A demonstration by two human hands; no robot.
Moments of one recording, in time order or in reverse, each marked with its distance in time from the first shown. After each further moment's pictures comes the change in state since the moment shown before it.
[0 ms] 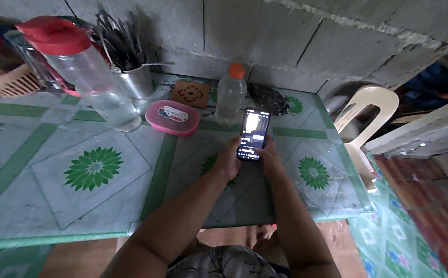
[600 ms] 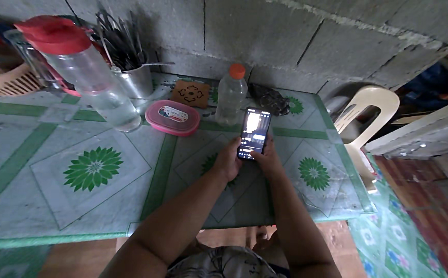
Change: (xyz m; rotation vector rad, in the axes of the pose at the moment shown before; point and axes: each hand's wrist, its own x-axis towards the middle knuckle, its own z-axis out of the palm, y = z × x) left_hand -0.002 0.003 0.001 -0.018 -0.020 0.011; right_hand -0.002 -0.007 0.005 -0.191 0.020 -0.001
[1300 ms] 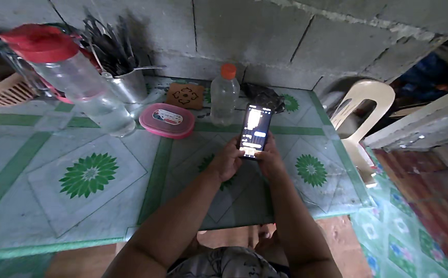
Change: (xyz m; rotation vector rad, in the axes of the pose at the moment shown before) left_hand -0.003 0.004 -0.004 0.176 -0.245 0.024; right_hand -0.001 0.004 -0.011 0.476 -0.055 -0.067
